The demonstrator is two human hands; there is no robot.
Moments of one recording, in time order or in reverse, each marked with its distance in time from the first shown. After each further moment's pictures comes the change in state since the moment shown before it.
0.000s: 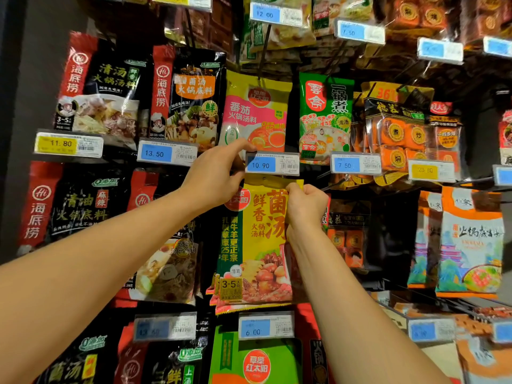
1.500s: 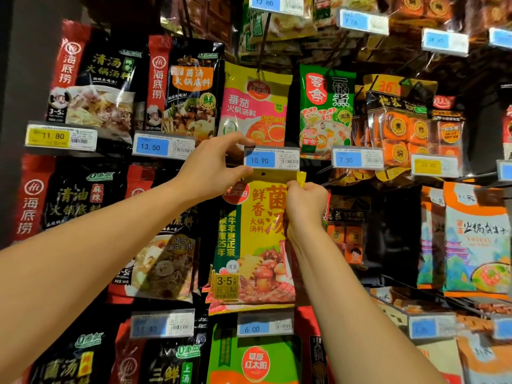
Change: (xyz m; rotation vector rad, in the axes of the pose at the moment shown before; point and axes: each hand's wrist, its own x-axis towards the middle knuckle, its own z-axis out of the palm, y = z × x) left_hand 0.003 -0.011 -0.002 -0.186 -0.004 0.008; right_hand -0.011 -0.010 -0.008 -0.158 -0.044 -0.003
